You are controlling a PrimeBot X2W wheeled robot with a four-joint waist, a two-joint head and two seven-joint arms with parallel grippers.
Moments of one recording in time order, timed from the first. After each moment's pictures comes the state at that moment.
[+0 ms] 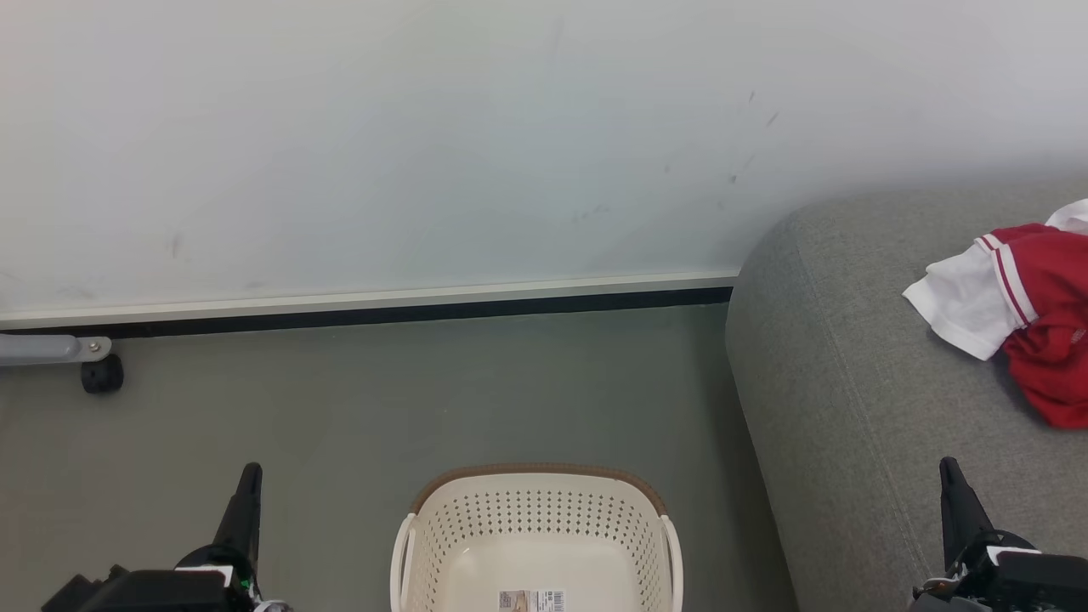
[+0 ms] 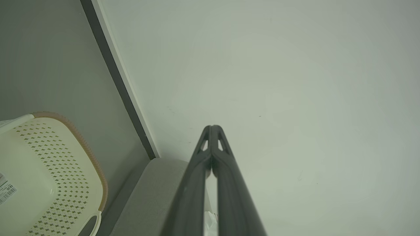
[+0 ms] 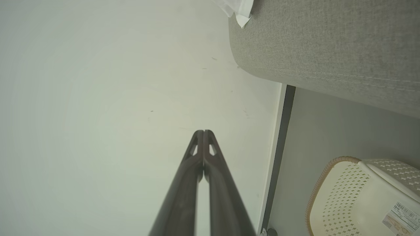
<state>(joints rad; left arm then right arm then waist) -0.08 0.04 0.09 0.29 -1.60 -0.12 0.11 -0.09 -0.04 -0.13 0.30 1.60 0.12 0.11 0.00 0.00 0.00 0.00</state>
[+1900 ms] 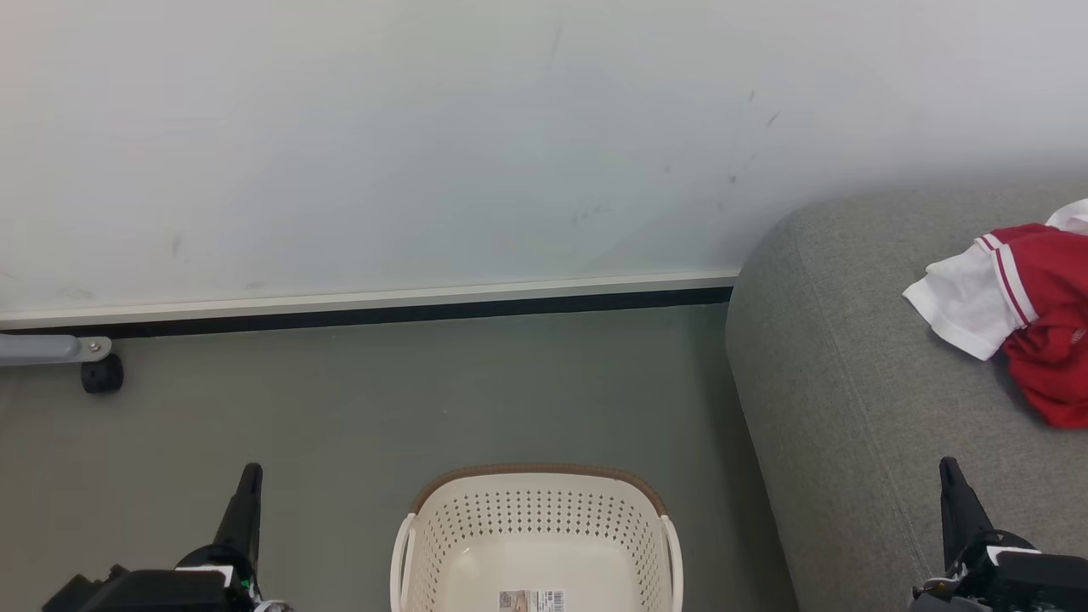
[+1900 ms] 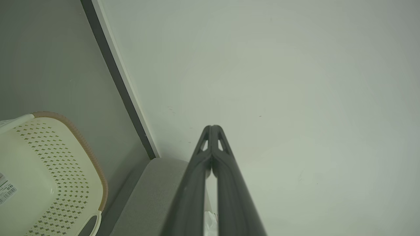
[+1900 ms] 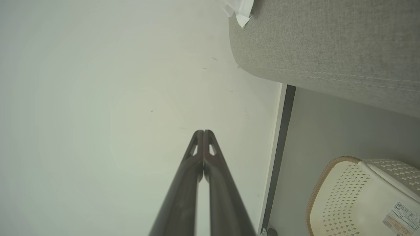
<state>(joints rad) -0.08 0.04 0.09 0.30 -1.60 -0.12 0.11 -0.09 -0.04 -0.13 0.30 1.60 0.12 0.11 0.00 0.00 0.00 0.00</state>
